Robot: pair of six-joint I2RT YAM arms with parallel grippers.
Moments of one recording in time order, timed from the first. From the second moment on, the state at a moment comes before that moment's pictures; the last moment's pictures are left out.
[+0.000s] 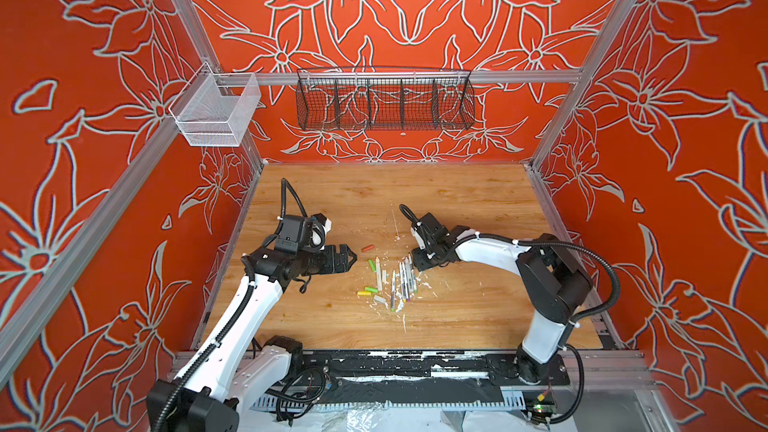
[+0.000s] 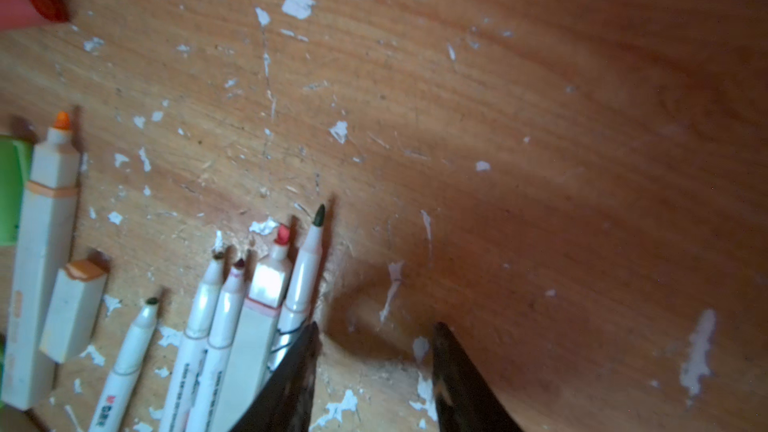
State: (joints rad) left arm -0.18 0.97 0.87 -0.84 0.36 -0.33; right arm 0.68 1.80 1.09 -0.47 -0.02 0.34
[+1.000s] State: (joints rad) left arm -0.18 0.95 0.87 -0.85 0.28 -0.32; right arm 0.69 1.86 1.19 -0.59 -0.01 0.32
